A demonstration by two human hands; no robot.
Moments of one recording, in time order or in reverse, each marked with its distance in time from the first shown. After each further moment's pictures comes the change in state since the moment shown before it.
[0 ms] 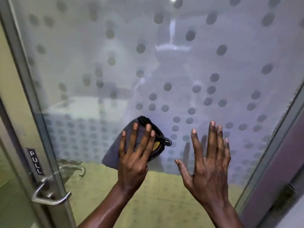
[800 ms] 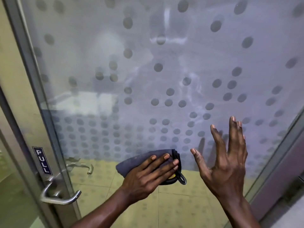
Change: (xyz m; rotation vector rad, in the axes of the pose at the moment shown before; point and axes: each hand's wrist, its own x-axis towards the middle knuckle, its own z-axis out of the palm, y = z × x) left_hand -0.072 -0.041 0.013 -0.065 -0.200 0.560; right_hand 0.002 -0.019 0.004 0.094 0.137 0.106
